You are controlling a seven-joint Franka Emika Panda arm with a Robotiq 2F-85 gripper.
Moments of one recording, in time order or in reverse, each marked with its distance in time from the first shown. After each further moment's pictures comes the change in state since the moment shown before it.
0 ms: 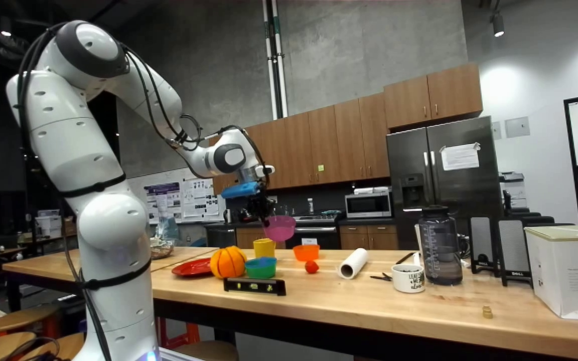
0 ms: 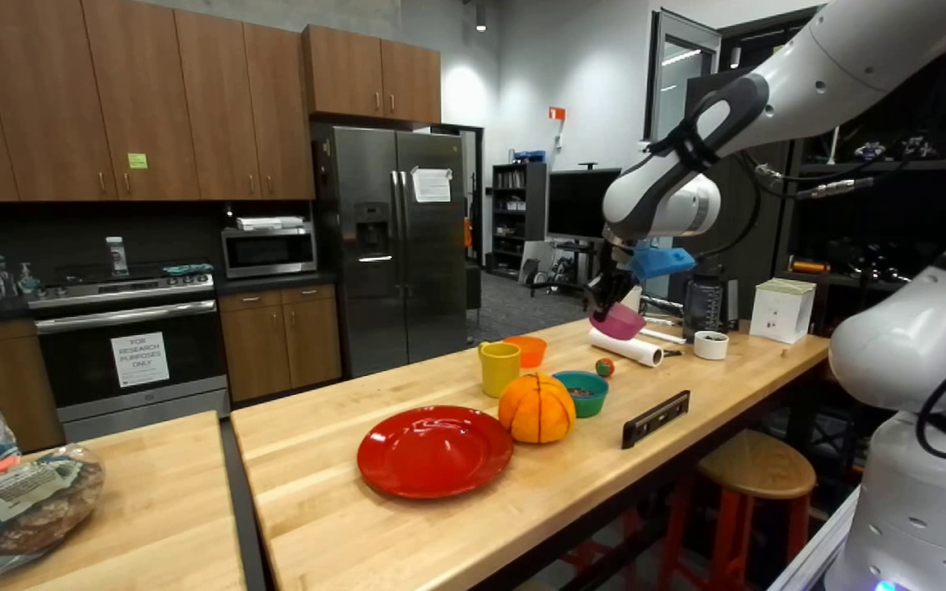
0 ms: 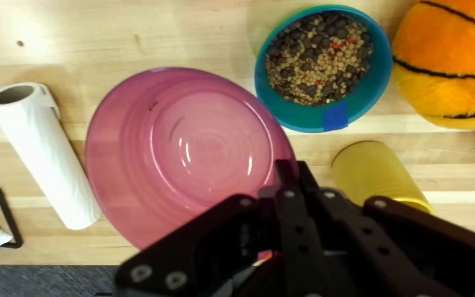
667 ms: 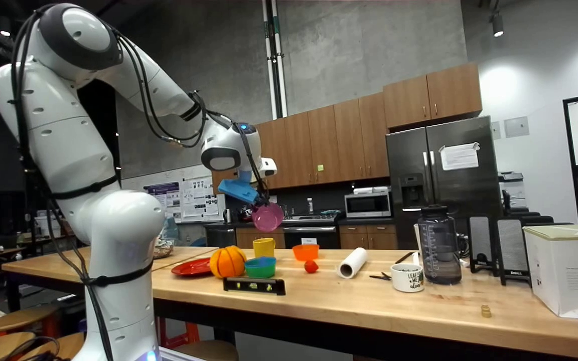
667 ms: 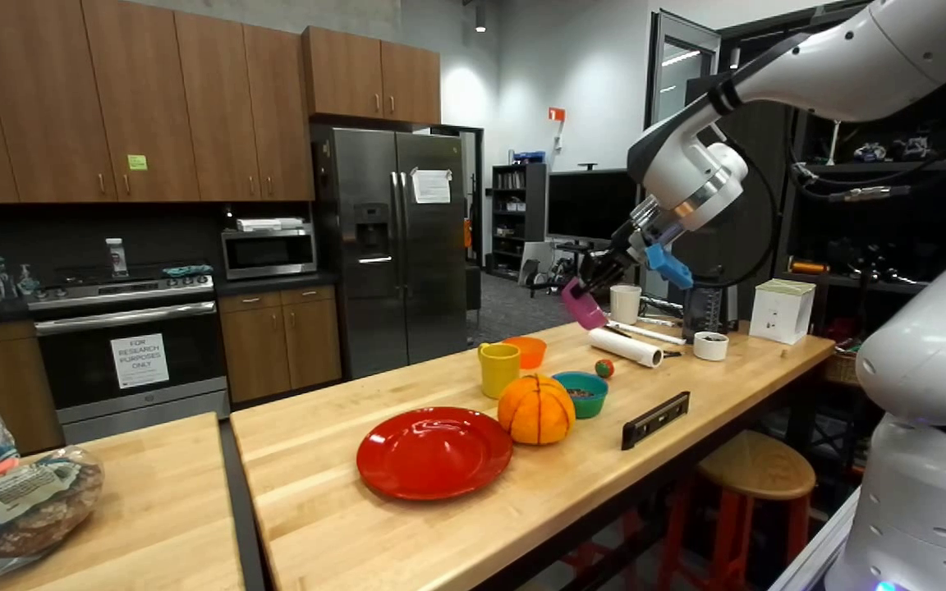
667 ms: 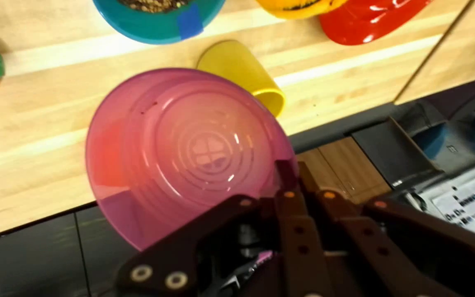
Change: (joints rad) arm 0.337 -0.065 -0.332 -0.049 0.851 0.041 -0.670
